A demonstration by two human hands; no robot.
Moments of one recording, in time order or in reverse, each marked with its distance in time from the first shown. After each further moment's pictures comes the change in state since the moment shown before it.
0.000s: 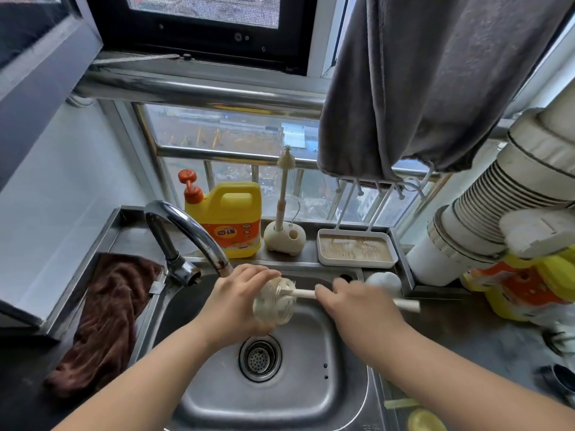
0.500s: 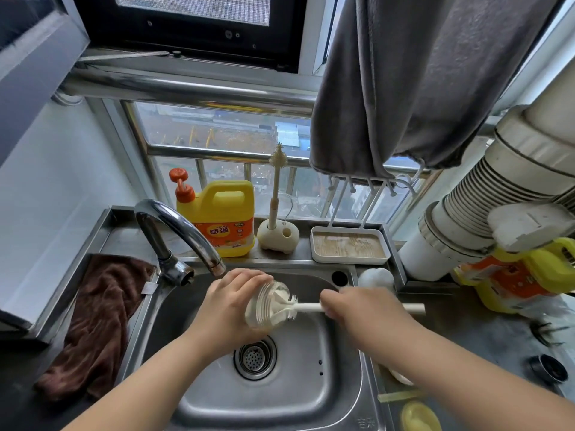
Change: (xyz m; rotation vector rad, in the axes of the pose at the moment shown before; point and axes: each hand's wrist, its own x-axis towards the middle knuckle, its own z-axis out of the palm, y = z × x) left_hand -0.011 0.006 0.006 0.017 0.105 0.052; right_hand -0.015 0.016 0.001 0.103 -0.098 0.034
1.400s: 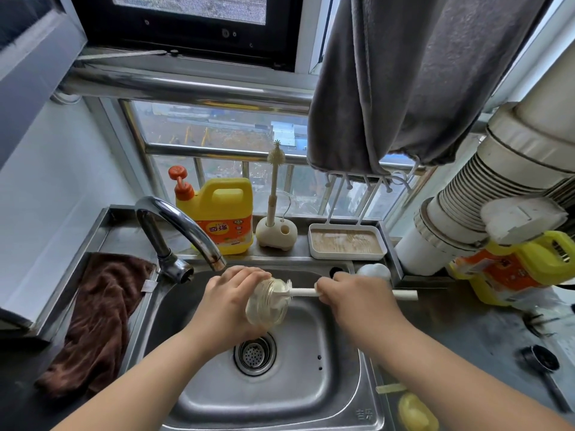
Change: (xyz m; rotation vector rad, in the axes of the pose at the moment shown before) left_hand -0.003 0.003 -0.004 0.036 -0.012 -0.014; right_hand 0.005 -0.010 0.009 -0.013 0.146 0.116
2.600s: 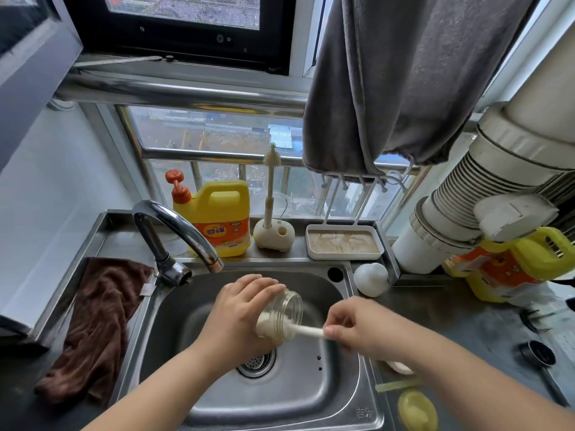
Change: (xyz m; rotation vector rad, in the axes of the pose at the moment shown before) left_hand -0.006 0.021 0.005 0.014 0.043 0.130; right_hand -0.024 0.006 -0.015 0.730 -0.522 0.272
